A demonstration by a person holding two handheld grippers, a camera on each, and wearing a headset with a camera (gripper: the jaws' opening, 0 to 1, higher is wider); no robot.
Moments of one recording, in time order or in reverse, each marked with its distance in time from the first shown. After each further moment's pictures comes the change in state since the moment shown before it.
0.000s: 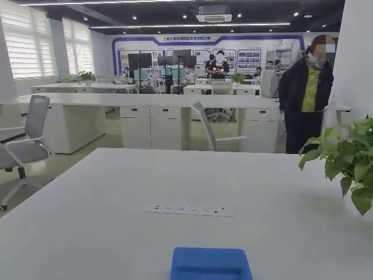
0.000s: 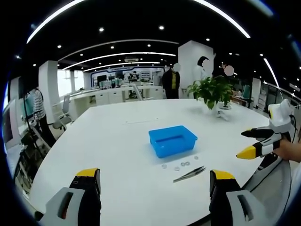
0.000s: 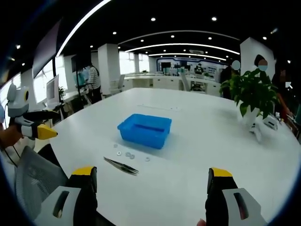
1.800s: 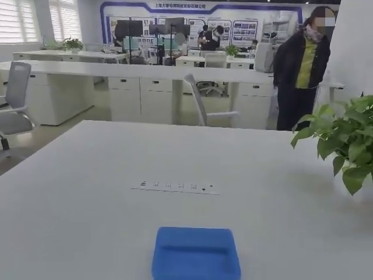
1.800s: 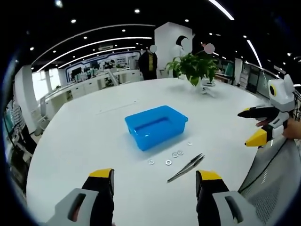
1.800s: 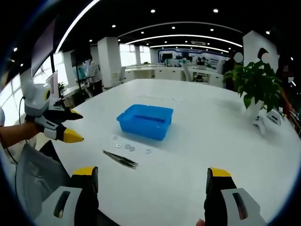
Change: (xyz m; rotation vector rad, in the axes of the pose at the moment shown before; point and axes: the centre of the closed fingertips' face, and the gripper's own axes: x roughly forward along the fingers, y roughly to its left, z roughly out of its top) left arm 0.085 -0.026 -0.029 0.152 0.185 -0.198; right arm 0.011 -0.006 -0.014 0.018 0.084 0.028
